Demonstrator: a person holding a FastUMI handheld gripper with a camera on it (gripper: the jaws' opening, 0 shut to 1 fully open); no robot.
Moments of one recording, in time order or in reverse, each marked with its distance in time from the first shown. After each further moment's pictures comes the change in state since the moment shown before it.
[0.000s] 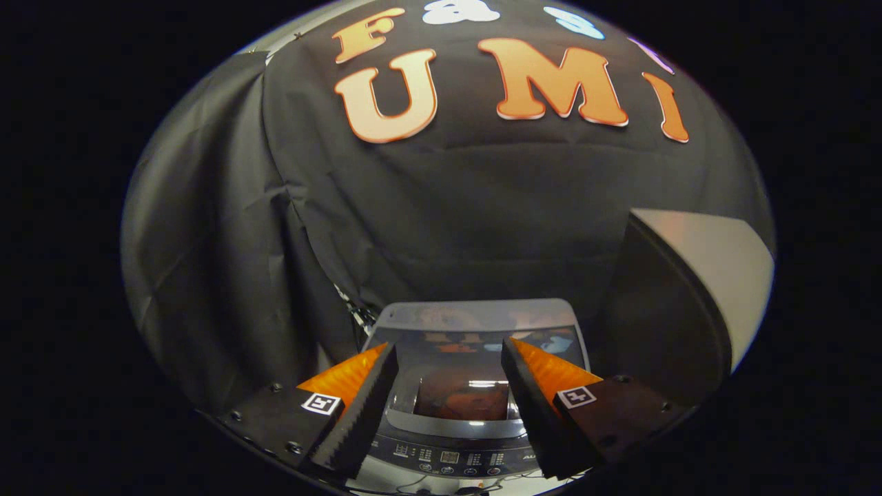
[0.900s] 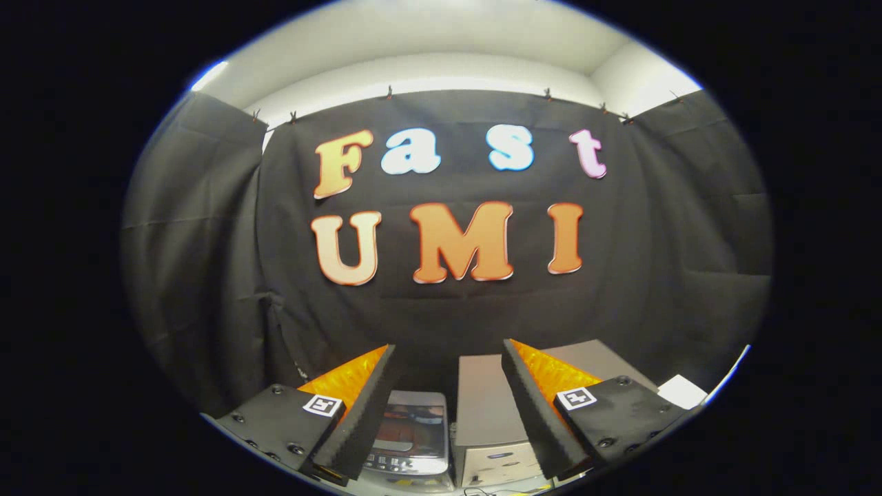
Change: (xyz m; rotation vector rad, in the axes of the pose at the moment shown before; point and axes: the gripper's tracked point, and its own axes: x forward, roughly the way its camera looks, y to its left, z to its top) arm -0.353 -0.136 0.158 -0.079 -0.473 -0.227
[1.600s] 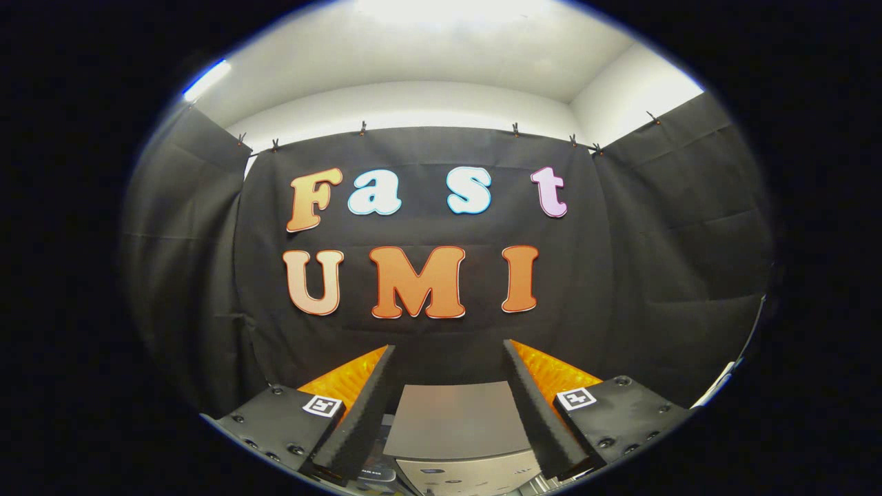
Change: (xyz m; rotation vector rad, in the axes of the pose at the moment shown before) arm -0.046 -0.102 0.060 -0.037 -0.121 -0.067
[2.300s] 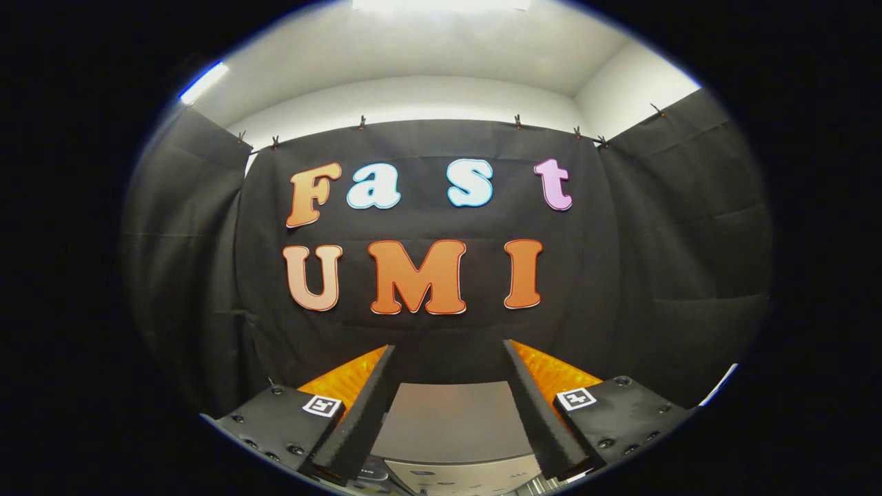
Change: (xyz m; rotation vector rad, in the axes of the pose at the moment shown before) arm 0.020 -0.026 -0.008 -0.001 0.031 0.022
